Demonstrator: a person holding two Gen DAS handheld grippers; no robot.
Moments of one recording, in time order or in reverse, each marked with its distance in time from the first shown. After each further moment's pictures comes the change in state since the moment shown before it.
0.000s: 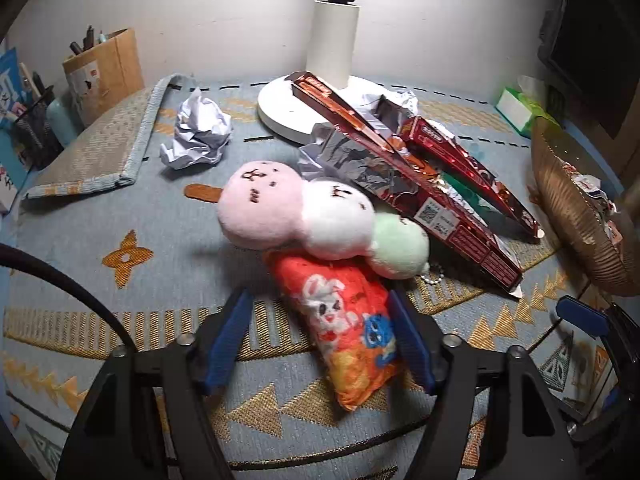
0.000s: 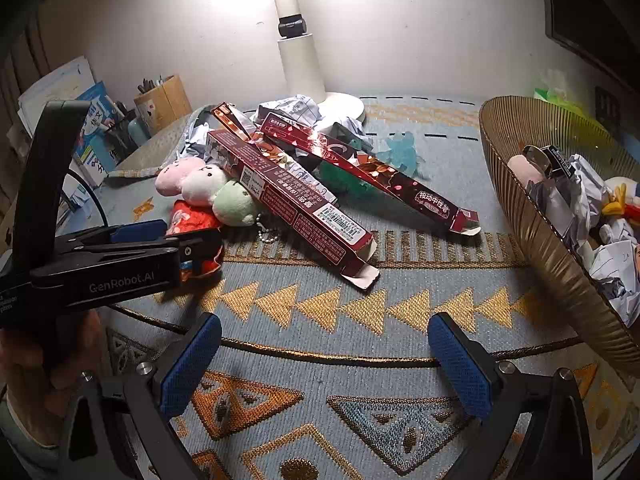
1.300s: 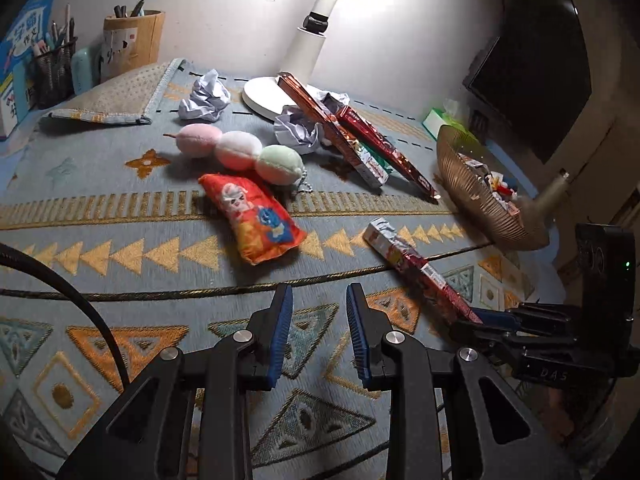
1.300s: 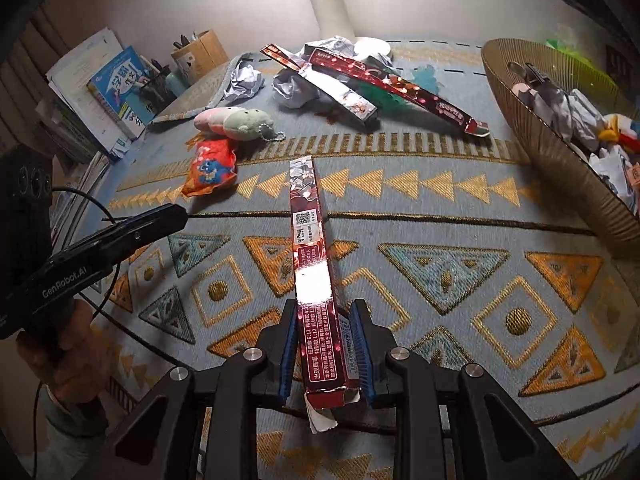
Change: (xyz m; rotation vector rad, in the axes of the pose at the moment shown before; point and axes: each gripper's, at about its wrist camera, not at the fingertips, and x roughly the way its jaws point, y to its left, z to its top) left arm -0.079 0.019 -0.082 -0.078 -0.081 -0.202; right arm -0.045 0.012 -0.046 -0.008 0.207 0.091
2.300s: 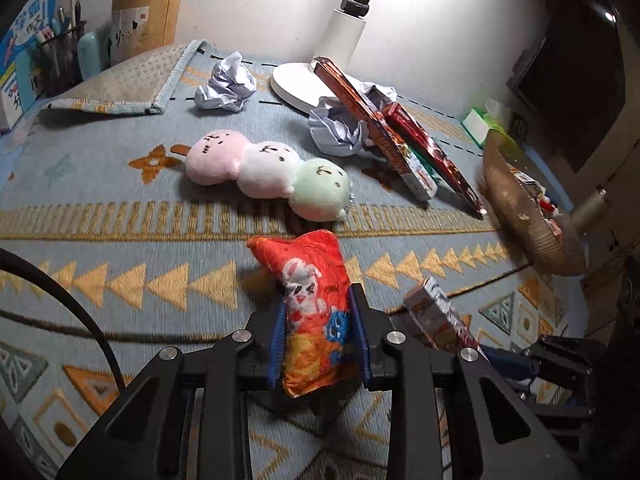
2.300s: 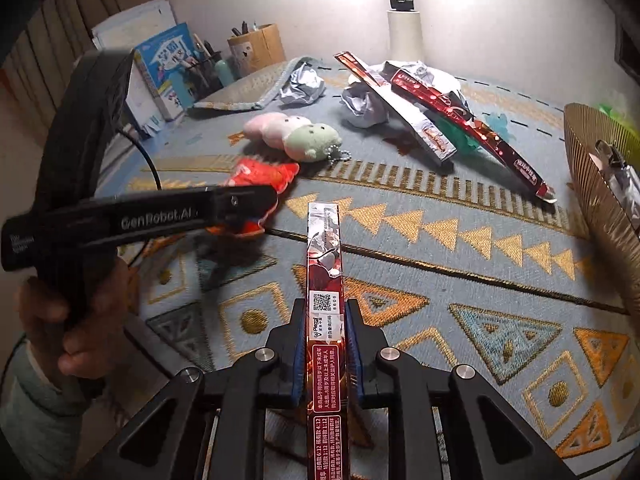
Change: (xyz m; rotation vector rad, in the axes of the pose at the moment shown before) left arm 0.031 0.010 0.014 -0.072 0.060 0.039; right arm 0.006 0.031 0.012 -0.158 -0.092 0.082
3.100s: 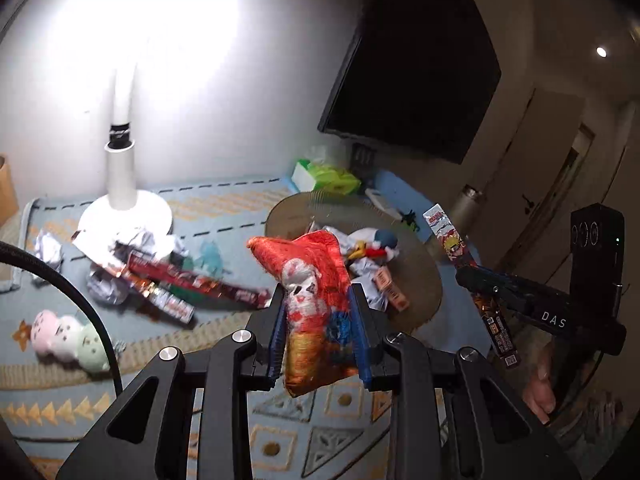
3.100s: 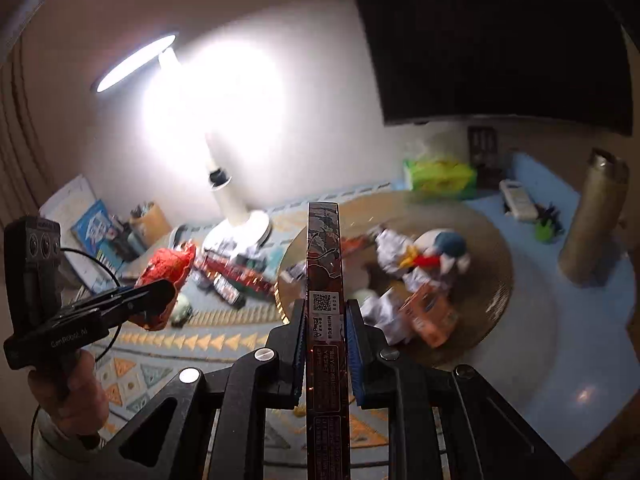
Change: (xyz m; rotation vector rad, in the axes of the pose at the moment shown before) left arm -0.040 -0.188 0.076 0.290 -0.180 -0.325; right arm -0.212 -0.157 0.010 0.327 -0.415 -0.265
